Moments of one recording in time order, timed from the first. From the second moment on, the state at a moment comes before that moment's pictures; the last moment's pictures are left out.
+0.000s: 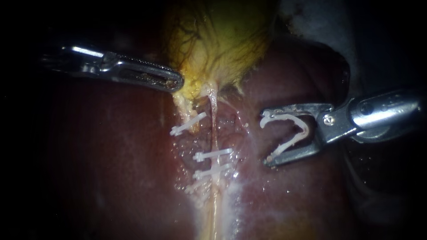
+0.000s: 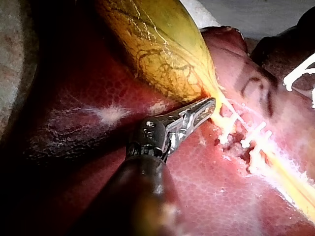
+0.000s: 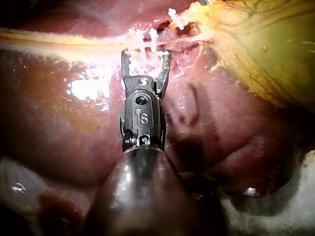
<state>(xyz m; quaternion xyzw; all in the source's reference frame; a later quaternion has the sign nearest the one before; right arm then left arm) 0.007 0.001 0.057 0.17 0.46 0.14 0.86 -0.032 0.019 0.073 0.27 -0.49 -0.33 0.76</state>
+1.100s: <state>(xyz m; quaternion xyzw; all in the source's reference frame) 0.009 0.002 0.057 0.20 0.48 0.17 0.84 -0.026 0.022 0.066 0.24 -0.52 -0.36 0.74</state>
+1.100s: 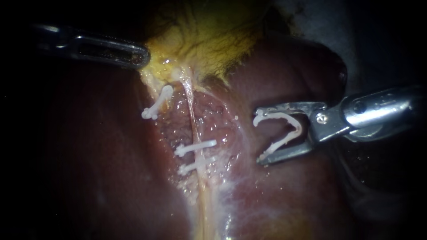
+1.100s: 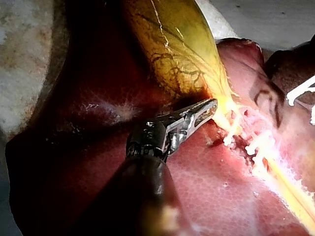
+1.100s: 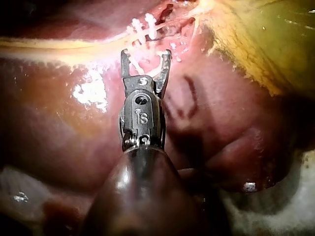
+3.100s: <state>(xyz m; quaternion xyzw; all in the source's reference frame) 0.020 0.003 0.073 0.47 0.53 0.32 0.63 -0.026 0.022 0.066 0.23 -0.52 -0.36 0.74</state>
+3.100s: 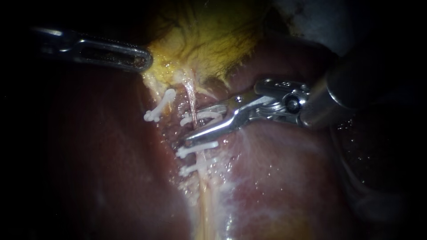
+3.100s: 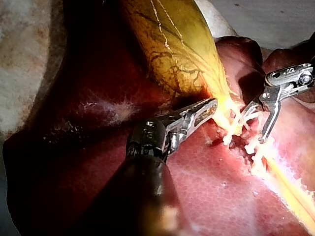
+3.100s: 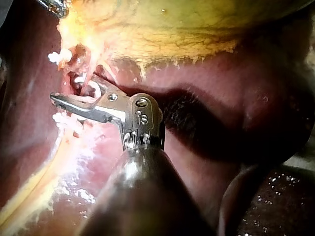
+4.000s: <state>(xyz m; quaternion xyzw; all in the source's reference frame) 0.020 0.005 0.069 0.51 0.57 0.32 0.56 -0.026 0.022 0.067 0.23 -0.52 -0.36 0.74</state>
